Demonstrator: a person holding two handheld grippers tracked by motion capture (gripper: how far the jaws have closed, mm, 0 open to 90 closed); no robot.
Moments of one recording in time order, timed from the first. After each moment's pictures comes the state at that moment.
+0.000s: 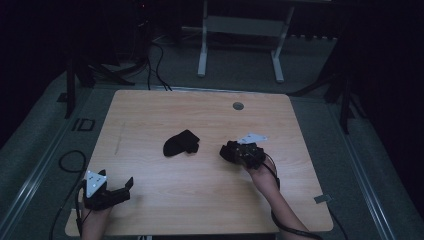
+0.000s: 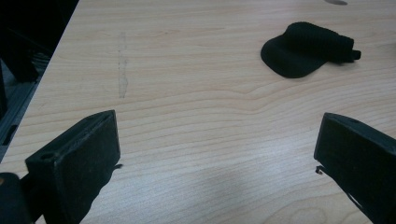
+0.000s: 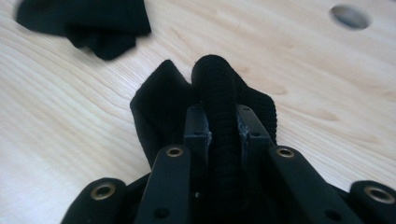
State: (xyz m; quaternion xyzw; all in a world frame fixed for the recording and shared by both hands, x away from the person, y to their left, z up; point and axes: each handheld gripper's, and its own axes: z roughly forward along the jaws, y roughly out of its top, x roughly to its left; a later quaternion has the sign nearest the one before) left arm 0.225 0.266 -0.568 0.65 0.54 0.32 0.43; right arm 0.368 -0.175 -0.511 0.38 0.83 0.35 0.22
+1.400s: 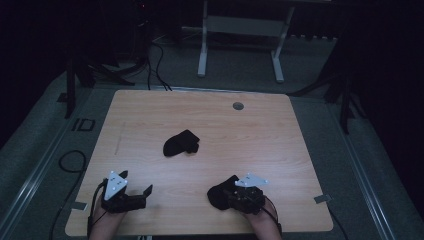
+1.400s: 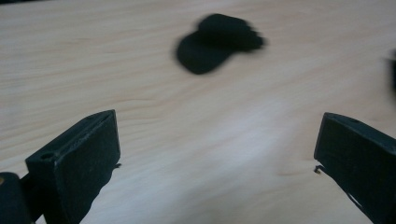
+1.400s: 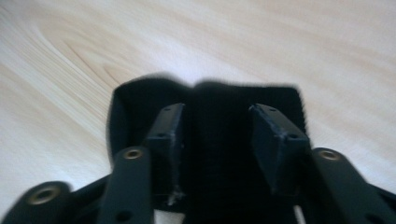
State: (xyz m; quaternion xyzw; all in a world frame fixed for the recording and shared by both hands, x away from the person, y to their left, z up) left arm 0.222 0.214 -0.557 0.73 0.45 0.26 0.45; right arm 0.253 -0.170 -0.539 0.40 0.83 0.36 0.16
